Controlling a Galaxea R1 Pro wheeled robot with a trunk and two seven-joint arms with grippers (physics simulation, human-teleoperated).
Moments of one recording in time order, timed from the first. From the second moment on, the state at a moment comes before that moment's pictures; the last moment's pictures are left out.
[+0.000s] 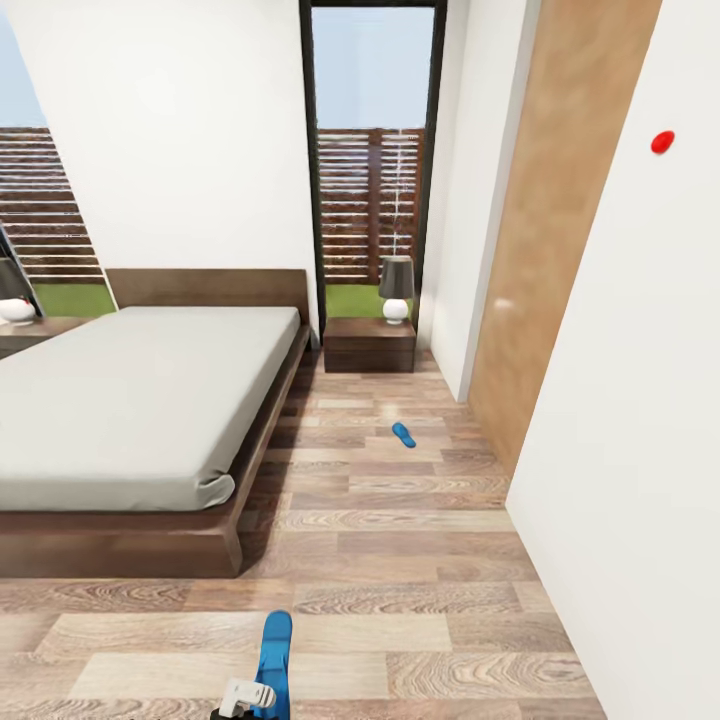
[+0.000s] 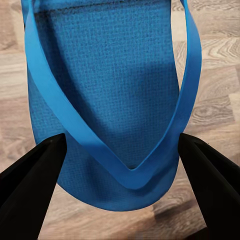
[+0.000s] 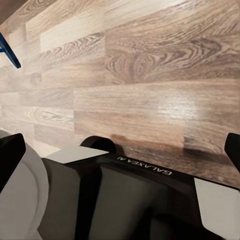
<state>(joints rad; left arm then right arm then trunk) -0.46 0.05 -0.21 -0.06 0.18 -0.13 -0.43 -0.16 -0.18 0.07 -0.31 -0.32 0.14 0.87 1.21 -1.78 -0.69</state>
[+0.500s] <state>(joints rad) -0.46 0.05 -0.21 -0.06 0.18 -0.13 -0.43 -0.16 -0.18 0.07 -0.31 -0.32 0.14 0.87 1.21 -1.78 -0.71</state>
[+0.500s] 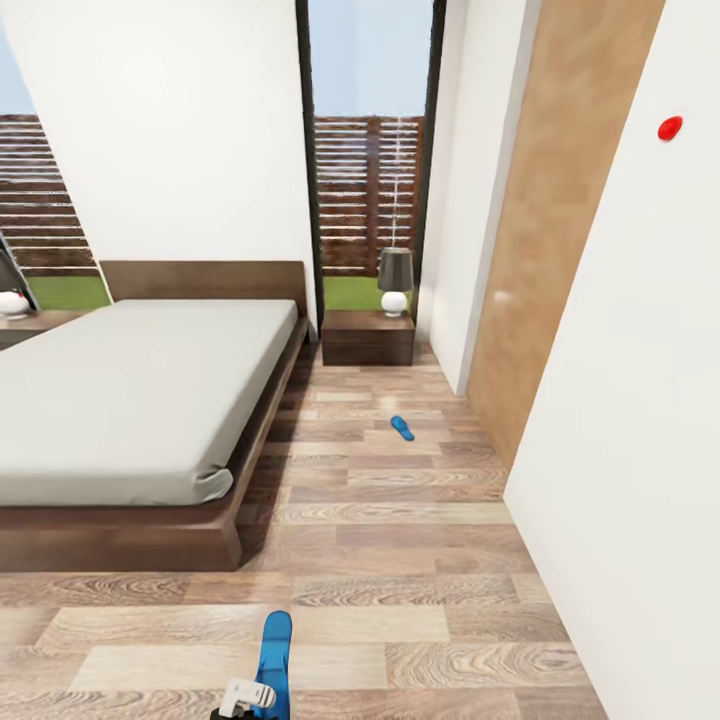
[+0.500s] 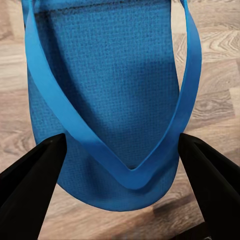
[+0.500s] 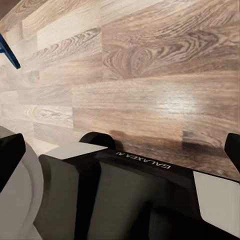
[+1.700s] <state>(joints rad) -0.46 0.05 -0.21 -0.06 0.18 -0.13 -0.43 -0.16 -0.18 0.07 -0.31 -0.33 0.14 0.87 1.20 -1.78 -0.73</state>
